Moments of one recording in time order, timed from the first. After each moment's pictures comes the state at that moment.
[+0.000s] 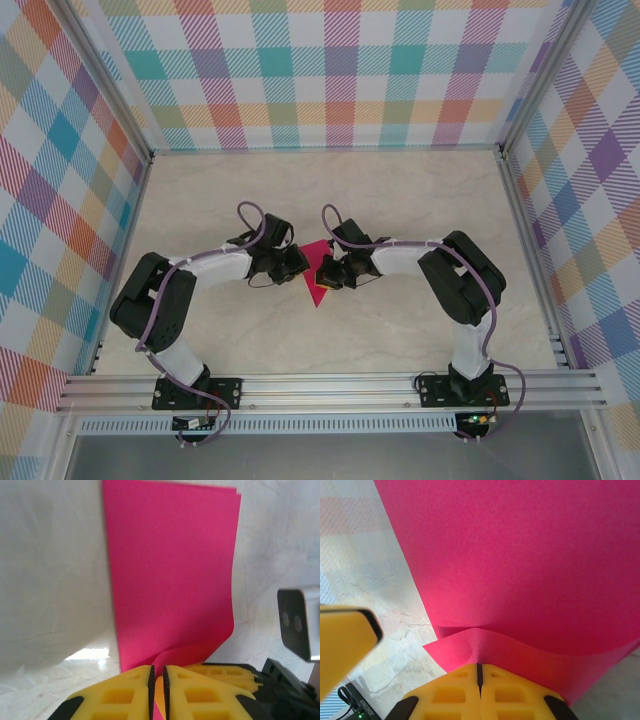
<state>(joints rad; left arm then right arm) -0.54 1.66 0.90 -0.24 0.30 -0.98 0.71 1.92 1.05 -0.18 -0.48 0.86</state>
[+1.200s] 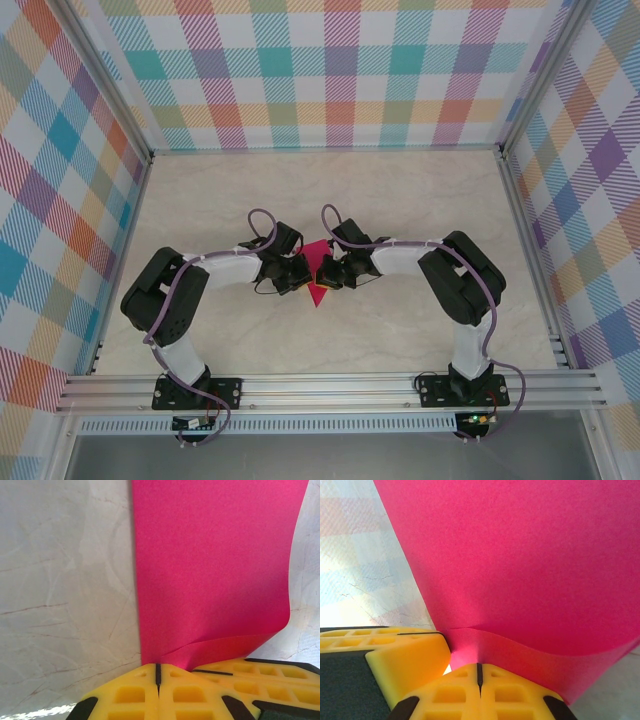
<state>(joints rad) -0.59 1.73 0.90 -0.26 0.27 -1.00 0.71 1.92 1.05 -0.18 -0.48 0.86</state>
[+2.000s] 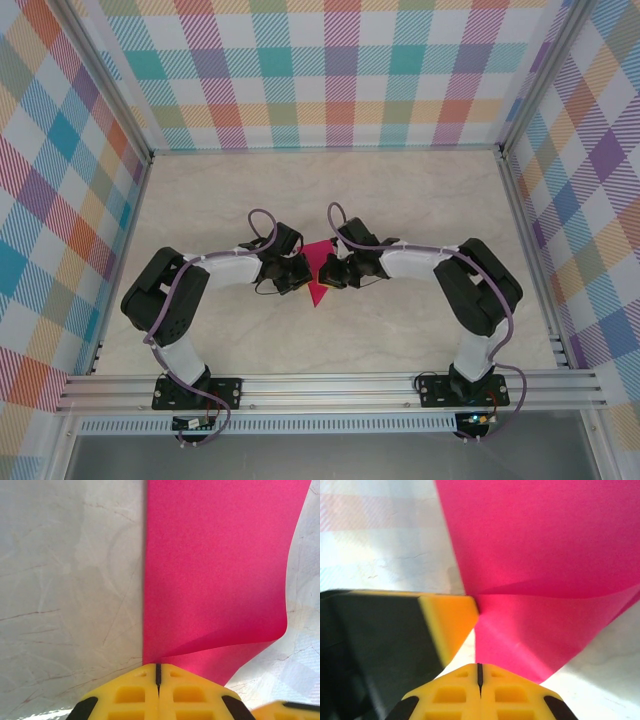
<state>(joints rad) -0.59 1.73 0.89 -0.24 0.27 -1.00 0.71 1.80 0.99 -0.18 -0.51 0.84</state>
